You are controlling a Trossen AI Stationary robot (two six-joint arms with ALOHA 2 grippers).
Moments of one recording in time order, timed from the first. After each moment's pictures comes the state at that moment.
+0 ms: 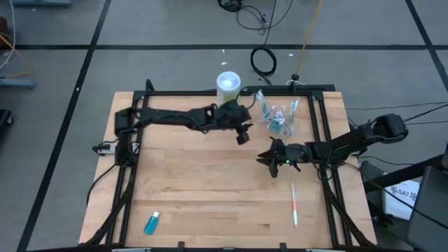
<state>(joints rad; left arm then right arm) 0.18 1.95 1.49 -0.08 -0.16 0.04 0.13 1.22 0.23 0.54 0.22 0.59</state>
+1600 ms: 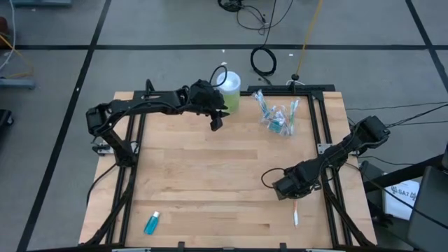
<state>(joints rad) 0.40 1.64 1.24 -0.22 0.16 0.12 0.51 1.52 0.73 -0.79 -0.32 1.85</state>
